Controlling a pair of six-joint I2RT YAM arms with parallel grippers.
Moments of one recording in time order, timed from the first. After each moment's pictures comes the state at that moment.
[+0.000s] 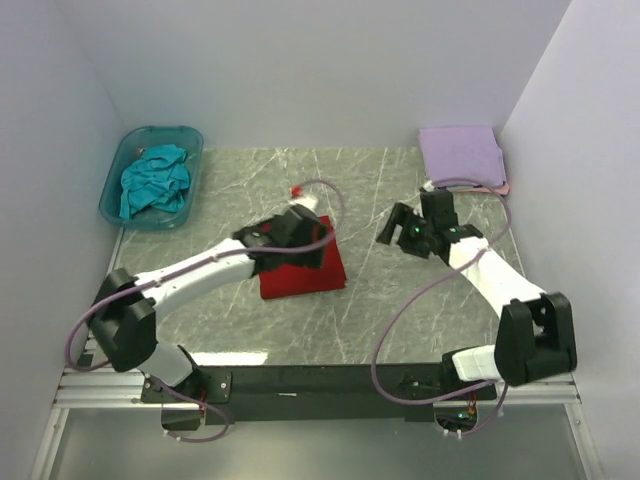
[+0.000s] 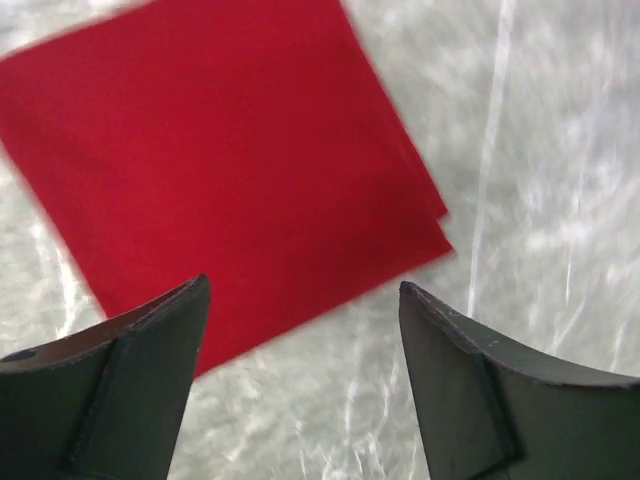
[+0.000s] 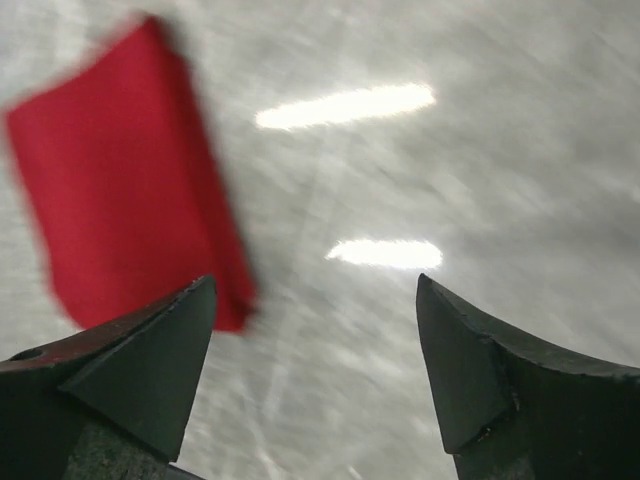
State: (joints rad) left arm -0.80 1.49 1.14 -0.47 -0.27 -0.50; right arm 0.21 1.36 0.90 -0.36 -0.19 0.54
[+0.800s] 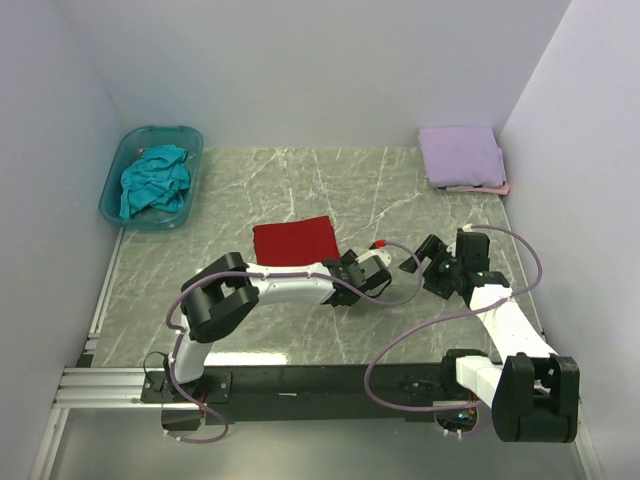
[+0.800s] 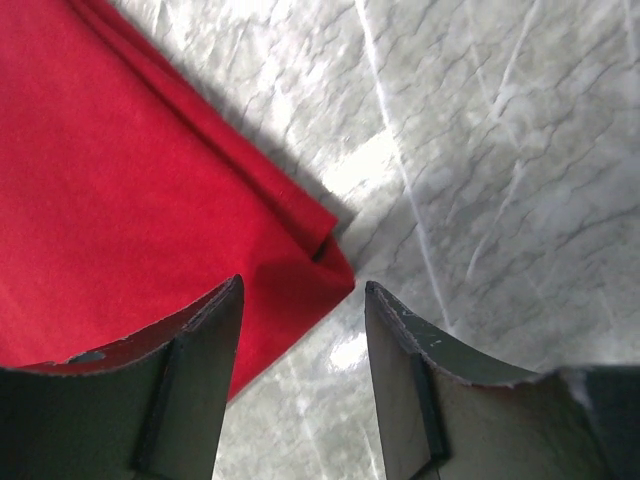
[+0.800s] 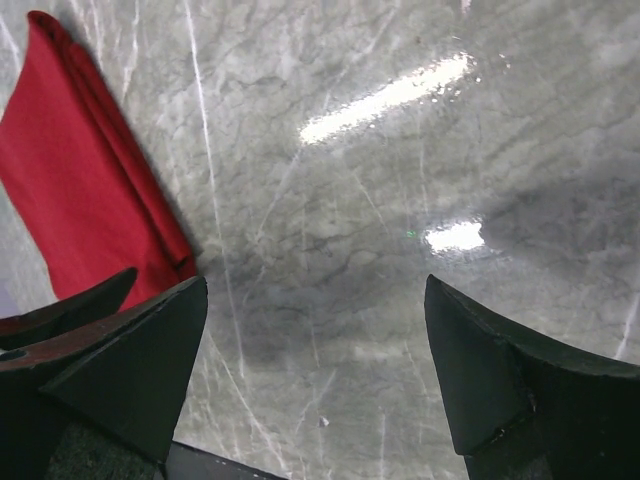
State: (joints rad) left arm -1.15 1.99 1.37 -0.46 -0.55 -0.21; right arm -0.04 1.04 0.52 -0.37 -0.30 0.64
